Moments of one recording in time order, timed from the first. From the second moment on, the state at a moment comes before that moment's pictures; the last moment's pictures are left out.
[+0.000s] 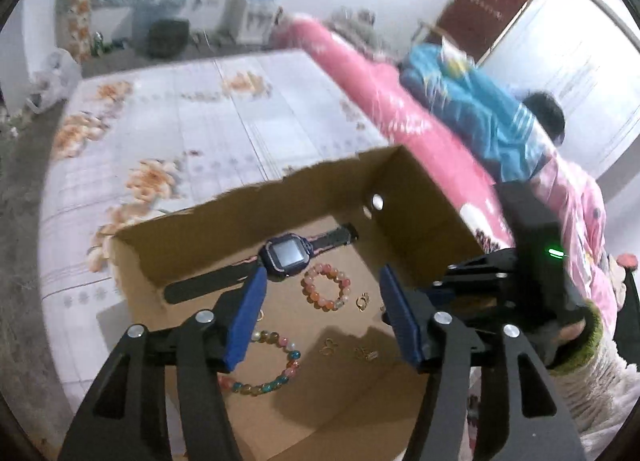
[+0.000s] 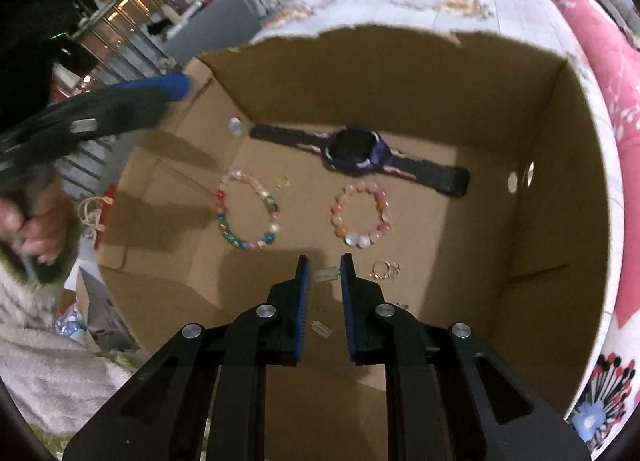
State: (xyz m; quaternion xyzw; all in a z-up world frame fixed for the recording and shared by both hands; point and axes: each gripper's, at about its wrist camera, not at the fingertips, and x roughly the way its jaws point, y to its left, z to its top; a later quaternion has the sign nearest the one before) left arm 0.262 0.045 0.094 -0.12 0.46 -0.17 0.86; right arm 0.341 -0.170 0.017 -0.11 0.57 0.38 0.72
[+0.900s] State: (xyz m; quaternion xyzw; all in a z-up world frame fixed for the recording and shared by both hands) left arm 0.149 0.070 0.027 -0.26 0.43 -0.15 0.85; right arm 0.305 -0.316 0.028 0.13 0.51 0.26 0.81
